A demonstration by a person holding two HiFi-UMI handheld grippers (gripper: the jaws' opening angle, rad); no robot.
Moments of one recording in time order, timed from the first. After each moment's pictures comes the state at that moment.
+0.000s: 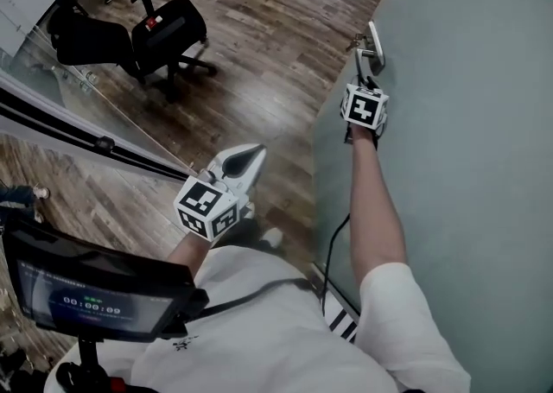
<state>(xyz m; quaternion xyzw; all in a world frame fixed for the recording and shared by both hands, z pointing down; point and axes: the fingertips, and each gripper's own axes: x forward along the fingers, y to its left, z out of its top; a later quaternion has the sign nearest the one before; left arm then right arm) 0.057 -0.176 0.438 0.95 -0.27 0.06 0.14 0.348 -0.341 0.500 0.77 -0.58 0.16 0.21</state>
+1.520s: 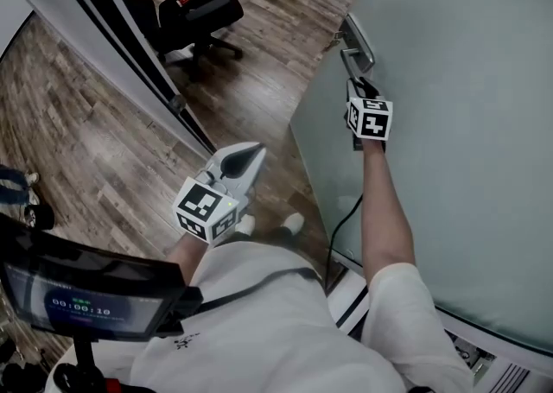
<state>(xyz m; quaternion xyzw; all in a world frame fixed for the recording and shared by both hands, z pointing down) -0.169 -0.139 0.440 0.95 -0.28 0.04 0.12 0.087 -0.321 0.506 0.66 -0.71 0.09 0.22</state>
